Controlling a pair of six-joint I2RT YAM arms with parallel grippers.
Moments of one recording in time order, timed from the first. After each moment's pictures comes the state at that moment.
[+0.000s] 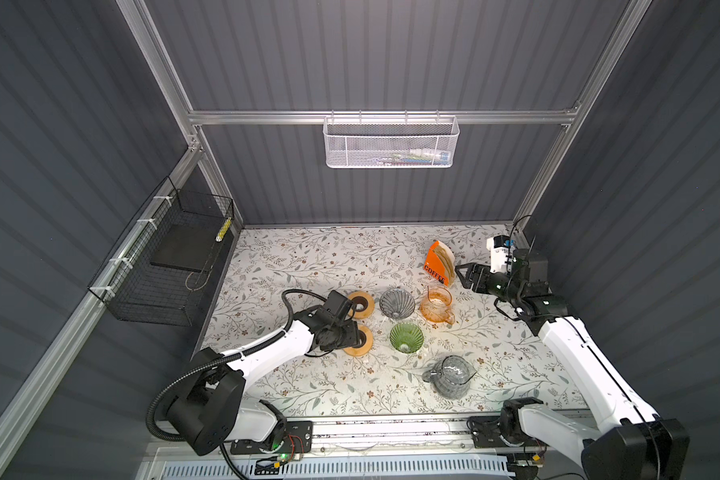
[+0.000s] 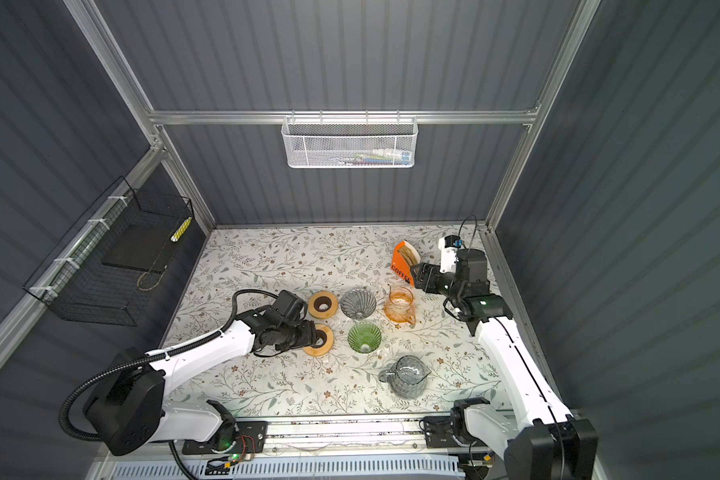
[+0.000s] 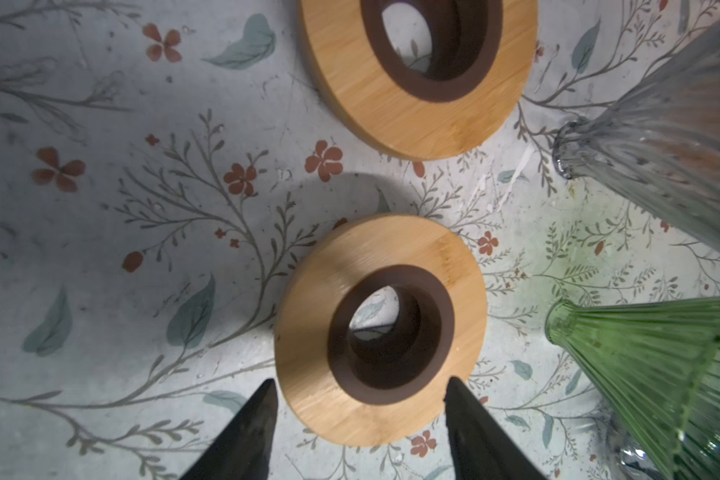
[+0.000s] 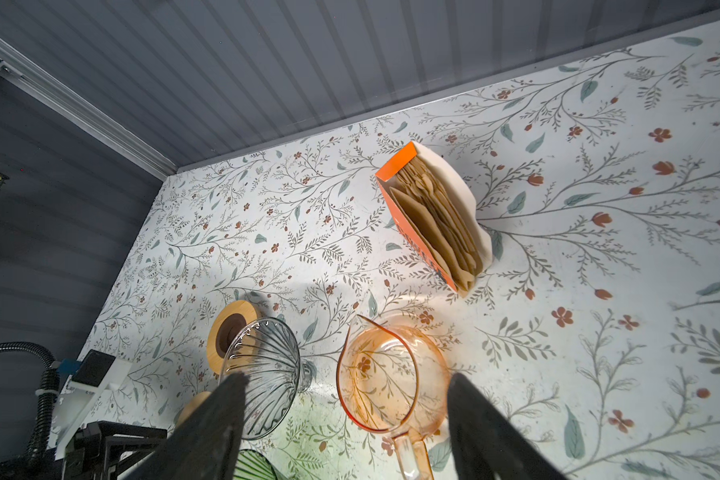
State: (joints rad) left arm -0.67 1.38 0.78 -0.53 0.08 -0.74; right arm 0.11 1.09 0.92 -0.37 -0.31 0.32
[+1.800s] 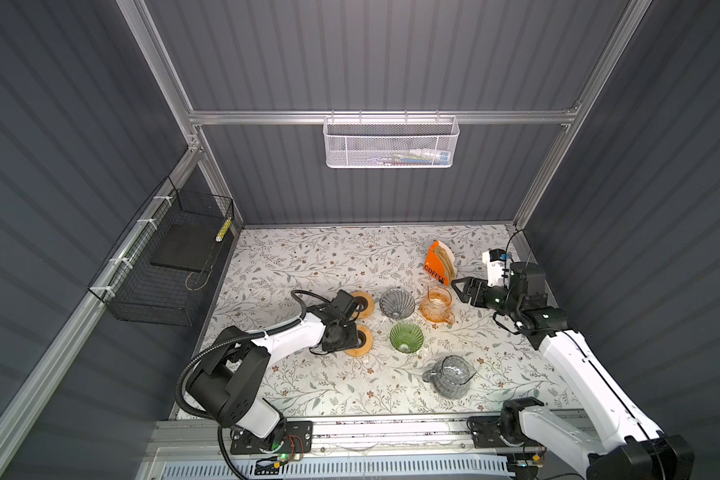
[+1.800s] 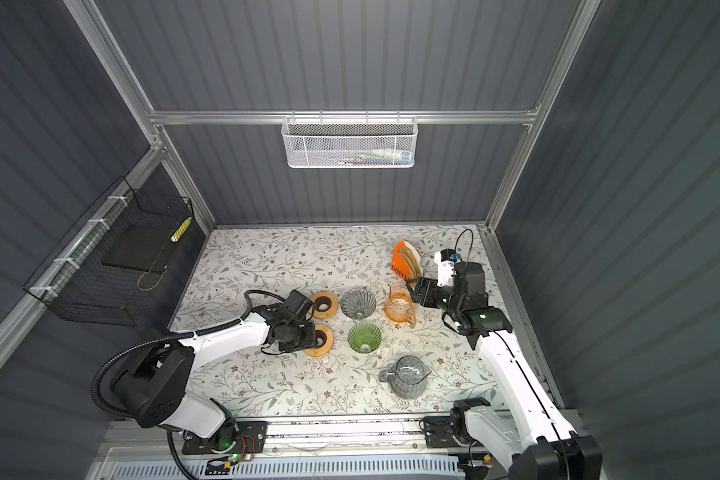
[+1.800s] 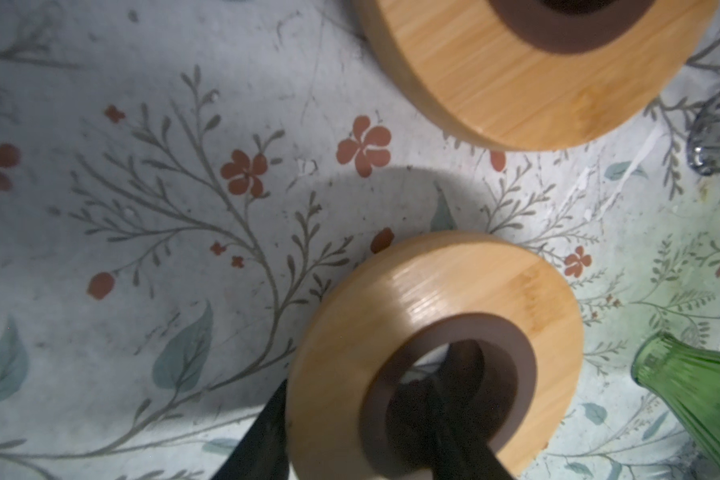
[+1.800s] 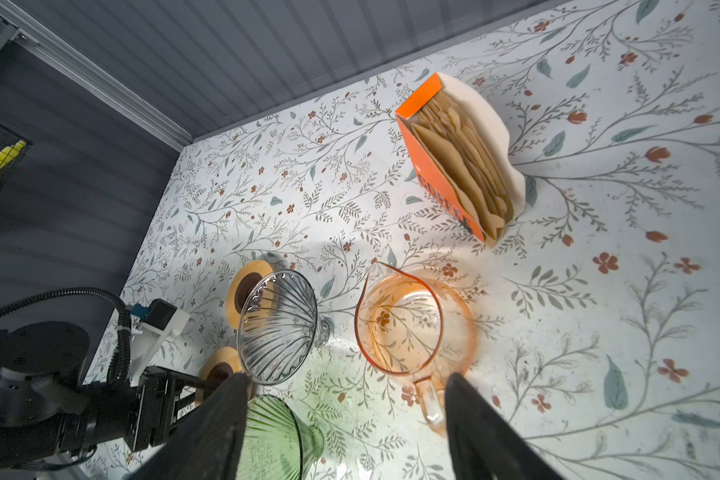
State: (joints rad) left arm -0.67 1.54 0.82 -0.54 0.07 -0.73; right arm 0.15 0.99 0.81 -0.42 -0.36 0.36
